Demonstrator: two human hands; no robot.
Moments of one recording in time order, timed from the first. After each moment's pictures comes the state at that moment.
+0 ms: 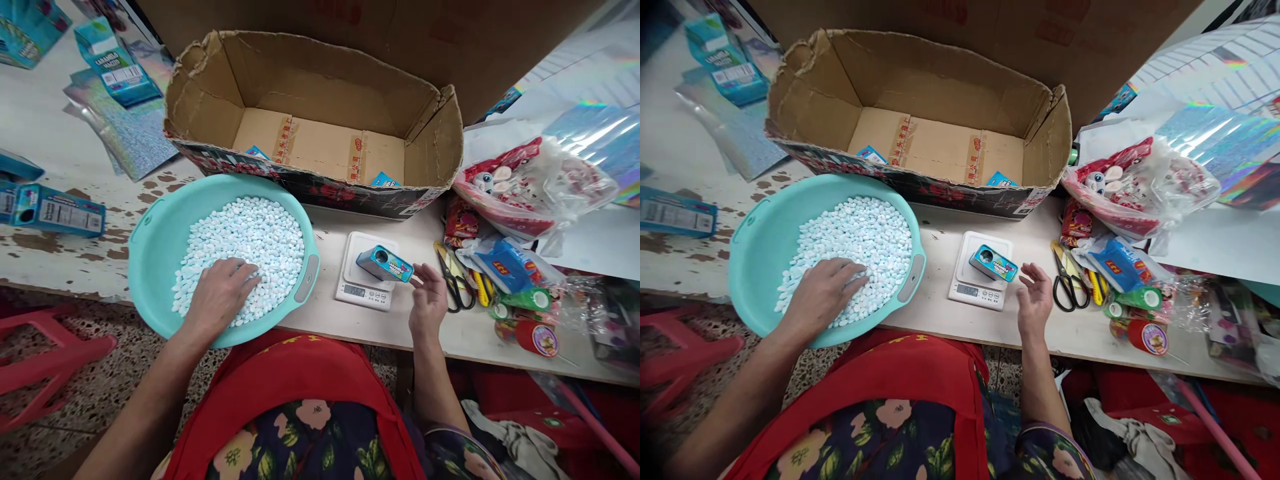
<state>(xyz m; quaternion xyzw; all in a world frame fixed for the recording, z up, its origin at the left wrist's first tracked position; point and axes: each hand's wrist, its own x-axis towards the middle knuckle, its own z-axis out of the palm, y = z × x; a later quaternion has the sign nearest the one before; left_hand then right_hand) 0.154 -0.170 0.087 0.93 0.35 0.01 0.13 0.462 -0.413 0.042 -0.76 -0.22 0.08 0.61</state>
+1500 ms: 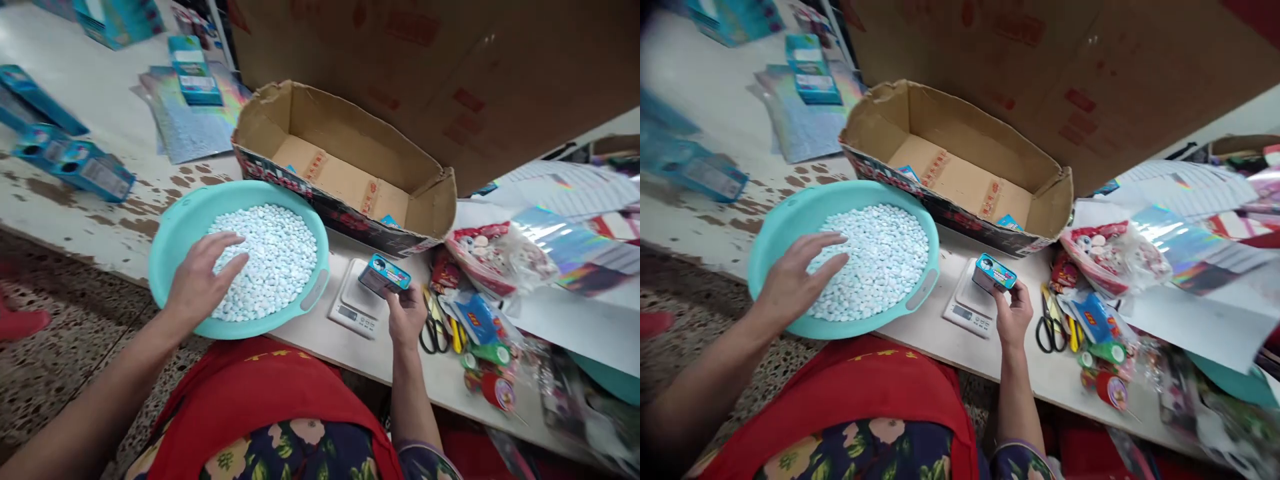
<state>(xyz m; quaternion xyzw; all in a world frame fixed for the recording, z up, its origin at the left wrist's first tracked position) 0.141 -0.167 0.121 0.80 0.48 0.28 0.25 0.466 -0.354 0.070 -0.72 -0.30 0.12 0.61</state>
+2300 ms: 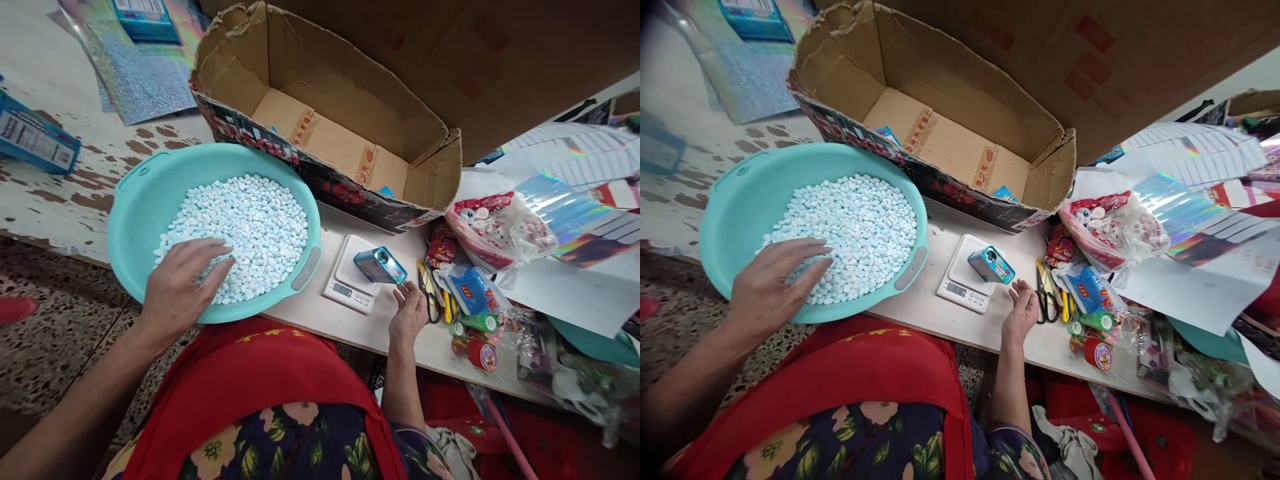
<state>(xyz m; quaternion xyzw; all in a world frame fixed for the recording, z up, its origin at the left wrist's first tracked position) 0.131 -0.196 0.100 0.86 0.40 0.28 0.13 0.476 -0.422 0.035 -0.78 -0.12 0.07 0.61</state>
